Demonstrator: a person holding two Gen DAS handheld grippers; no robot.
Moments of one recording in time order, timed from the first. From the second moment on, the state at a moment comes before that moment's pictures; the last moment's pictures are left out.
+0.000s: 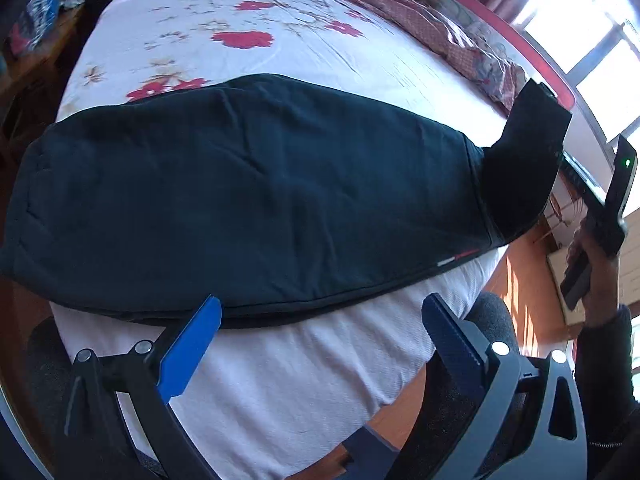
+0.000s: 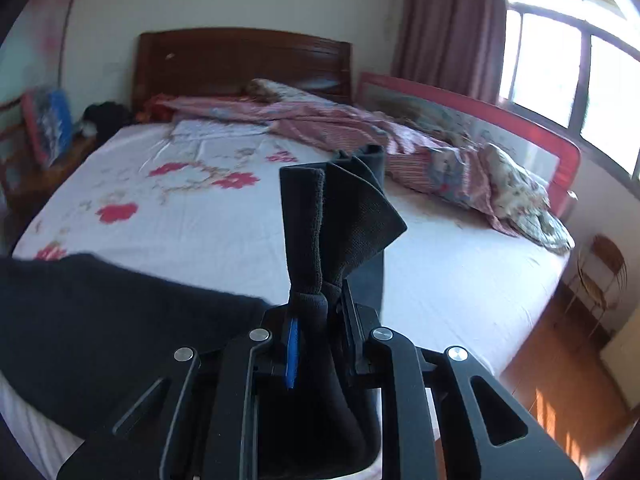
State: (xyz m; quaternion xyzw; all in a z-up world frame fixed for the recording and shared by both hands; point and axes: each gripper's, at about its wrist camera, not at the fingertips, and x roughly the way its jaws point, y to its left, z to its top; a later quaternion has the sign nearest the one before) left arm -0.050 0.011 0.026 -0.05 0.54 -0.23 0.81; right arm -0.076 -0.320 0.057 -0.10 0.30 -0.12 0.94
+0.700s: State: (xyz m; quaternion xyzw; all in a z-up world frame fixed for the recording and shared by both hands) left arm -0.054 0.054 0.002 -0.09 0.56 -0.18 0.81; right arm -0.112 -0.137 -0.044 -0.39 0.33 0.05 0.86
